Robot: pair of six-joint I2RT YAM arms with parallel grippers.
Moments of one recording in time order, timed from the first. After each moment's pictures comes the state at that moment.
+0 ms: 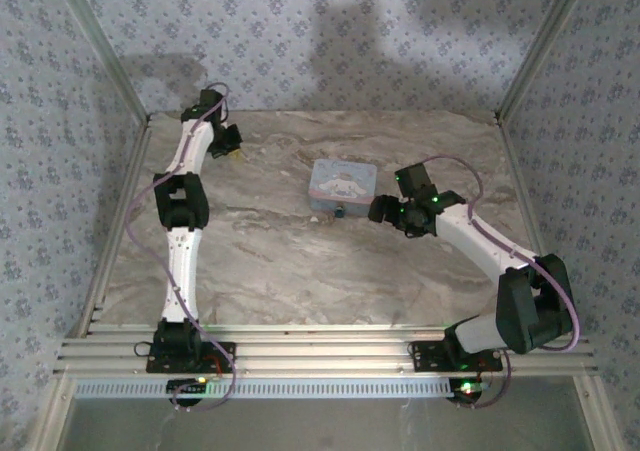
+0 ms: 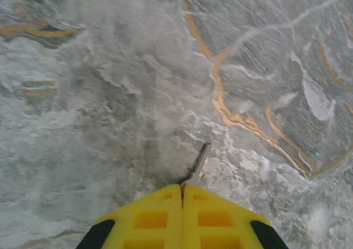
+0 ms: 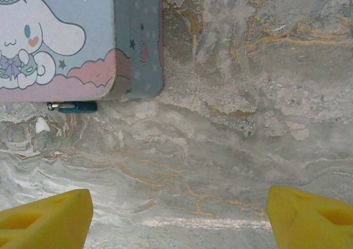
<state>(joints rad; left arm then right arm) -0.05 2.71 2.59 -1.02 0.15 -0.43 0.39 1.40 0.94 -0.58 -0.05 0.63</state>
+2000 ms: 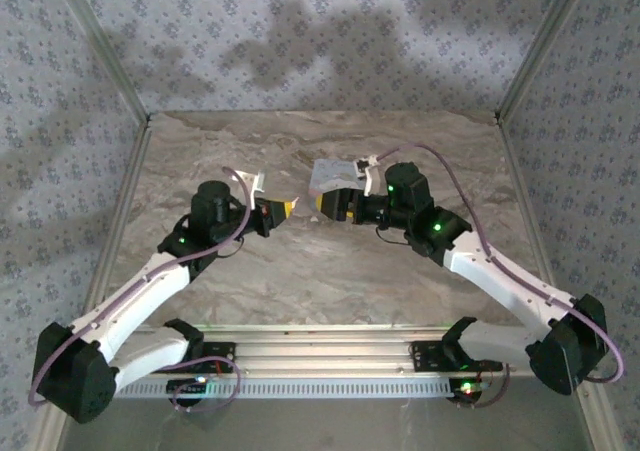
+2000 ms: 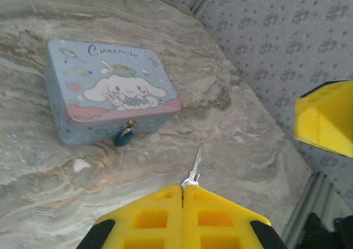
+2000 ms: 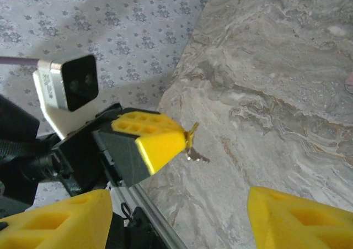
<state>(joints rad) -0.52 1.01 0.68 -0.02 0.43 -0.50 0.68 1.17 0.95 -0.14 -0.42 0.74</state>
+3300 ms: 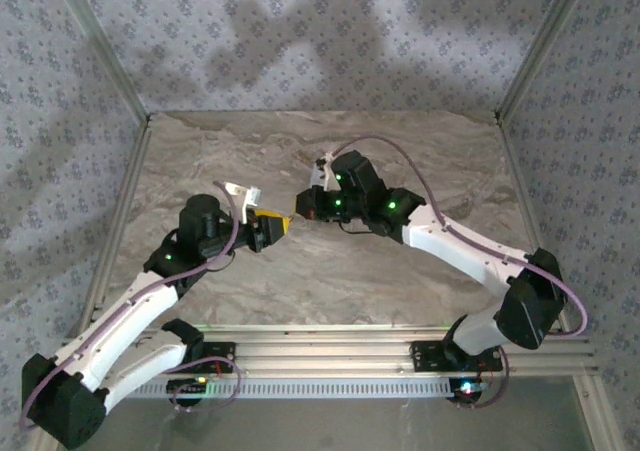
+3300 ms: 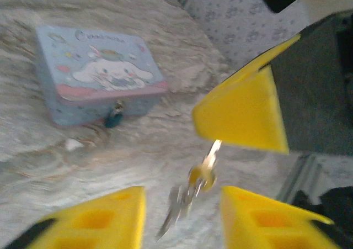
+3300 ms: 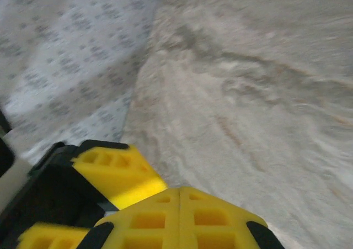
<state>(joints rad) -0.53 0.86 0.67 -0.17 0.41 -0.43 0.81 1.45 1.26 -0.38 -0.26 0.83</state>
